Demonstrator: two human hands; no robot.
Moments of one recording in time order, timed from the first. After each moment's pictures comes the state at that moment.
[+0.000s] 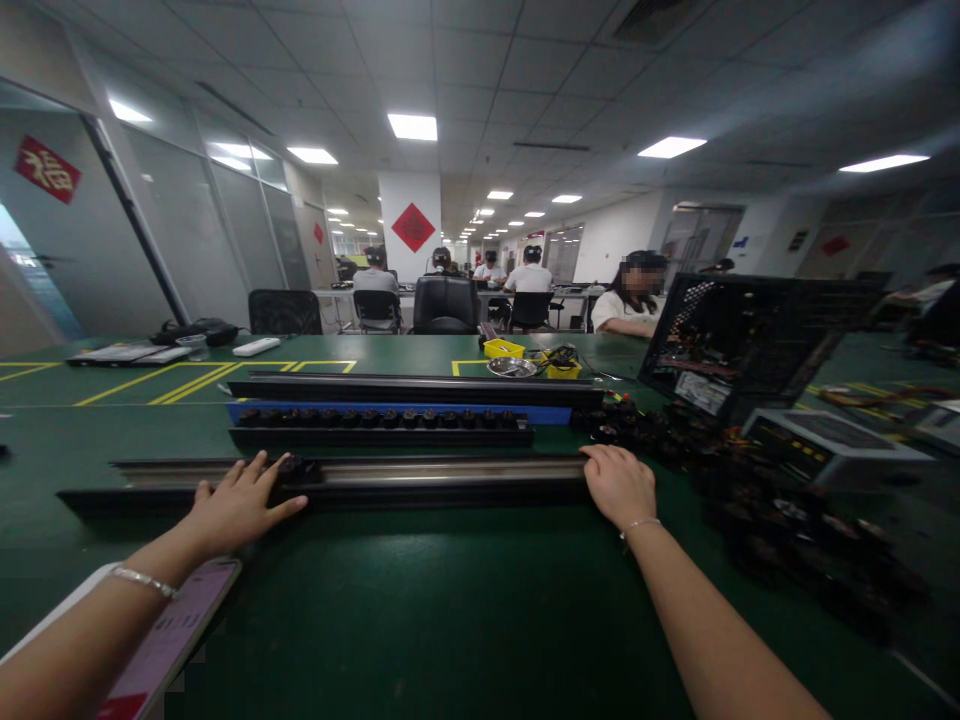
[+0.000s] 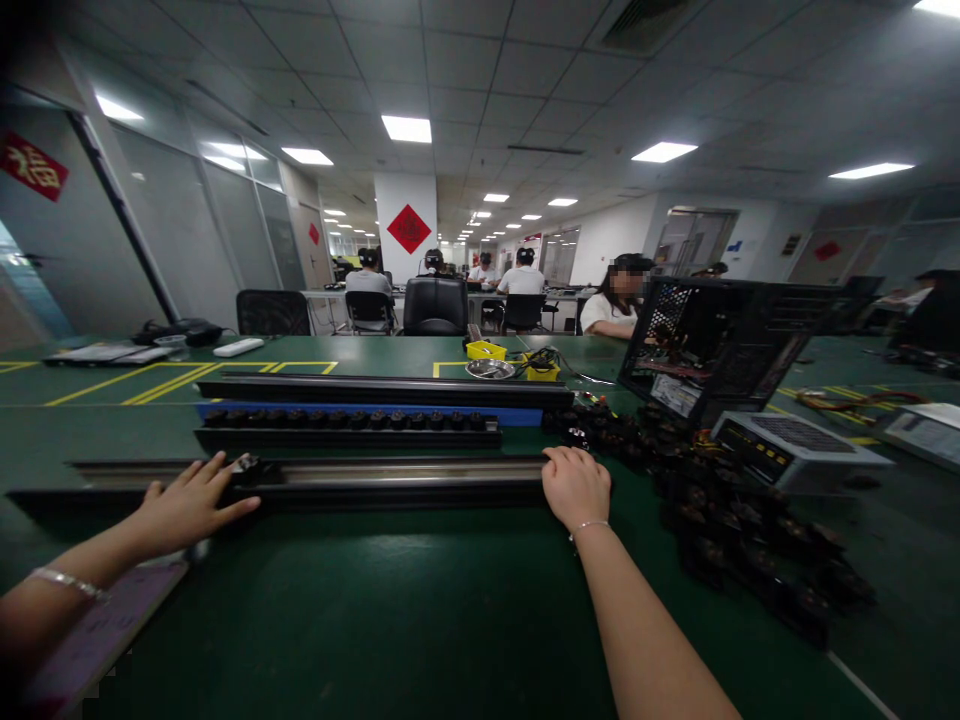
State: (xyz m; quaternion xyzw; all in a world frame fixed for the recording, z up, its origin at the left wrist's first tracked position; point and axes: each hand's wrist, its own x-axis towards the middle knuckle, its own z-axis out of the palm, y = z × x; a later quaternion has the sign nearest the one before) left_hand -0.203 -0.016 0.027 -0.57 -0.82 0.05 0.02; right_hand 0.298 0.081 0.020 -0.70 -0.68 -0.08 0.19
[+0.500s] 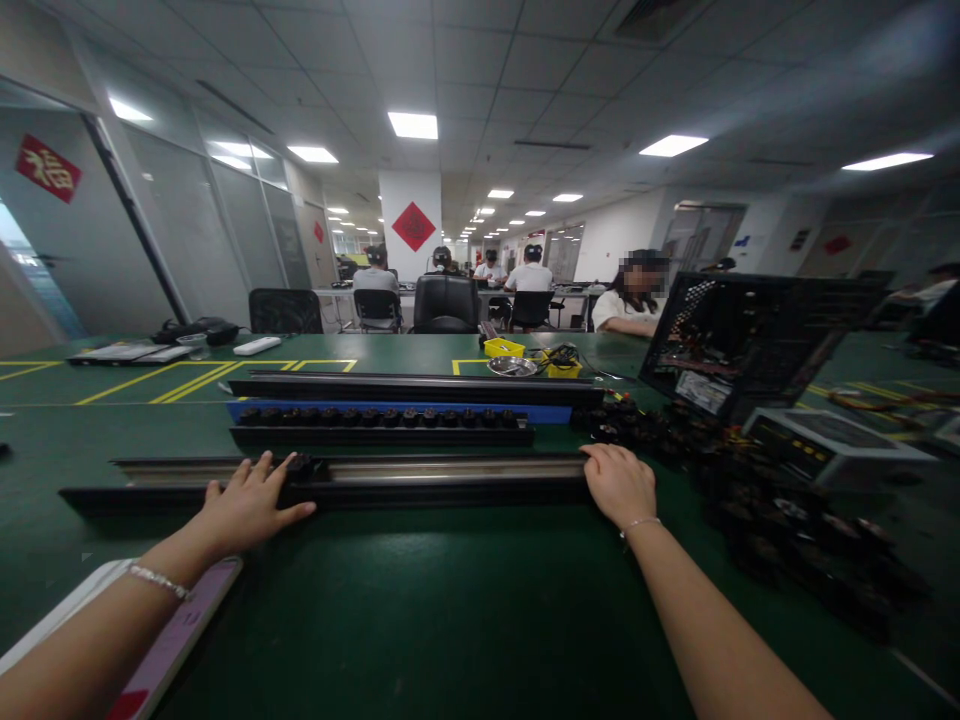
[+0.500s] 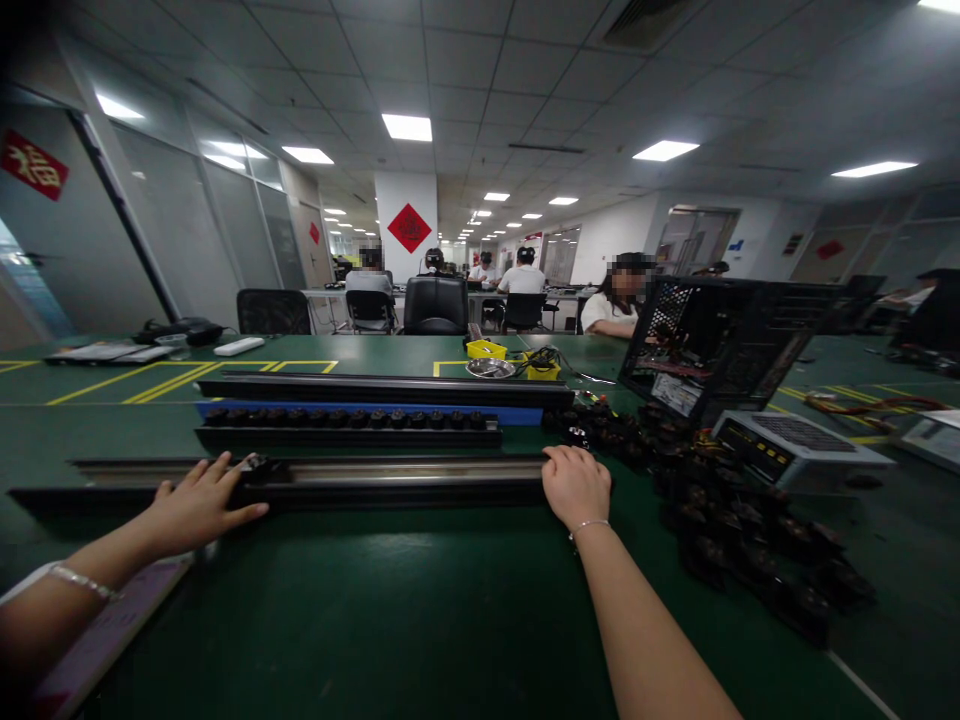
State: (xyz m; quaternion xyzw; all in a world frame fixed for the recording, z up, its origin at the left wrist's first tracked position) left_hand -0.191 -0.016 0.029 -0.59 -0.81 0.05 0.03; right_hand 0.298 0.080 0.023 -0.70 -0.68 -0.07 0.19
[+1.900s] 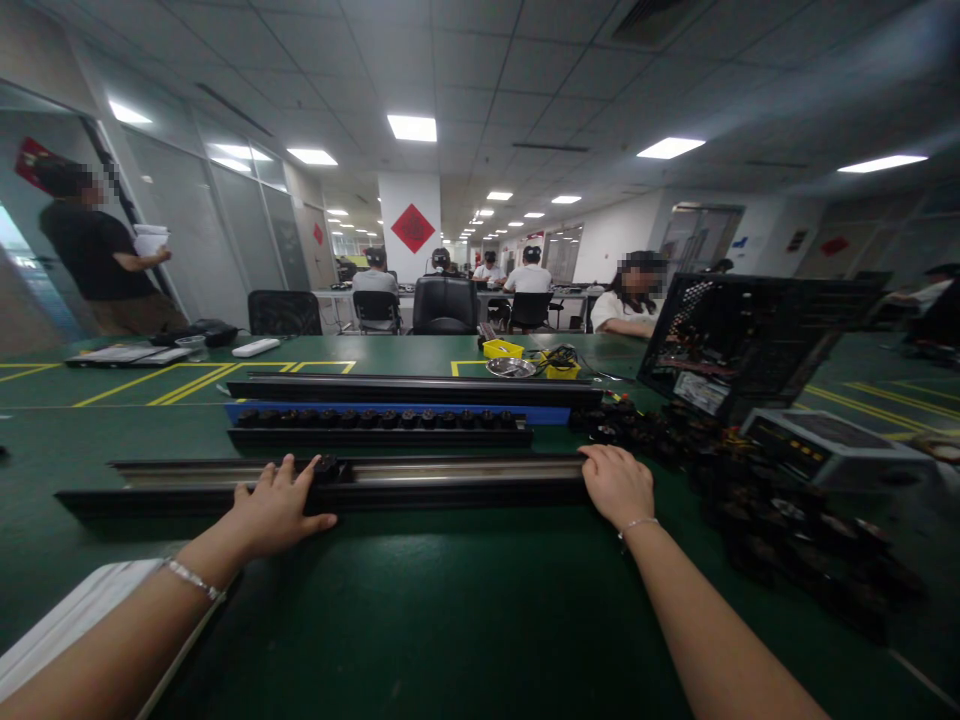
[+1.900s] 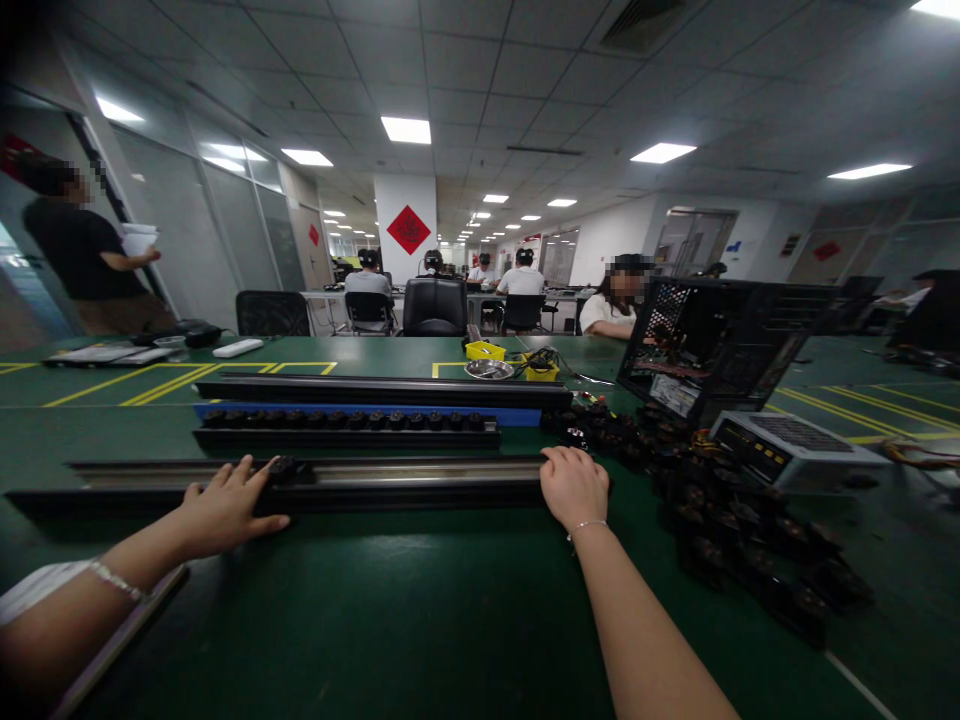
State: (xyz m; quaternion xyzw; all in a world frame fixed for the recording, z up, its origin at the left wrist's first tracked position) left_hand -0.160 -0.011 0.028 -0.61 -0.79 0.03 0.00; right_hand 0.298 0.080 0.022 -0.70 -0.68 -0.08 0.19
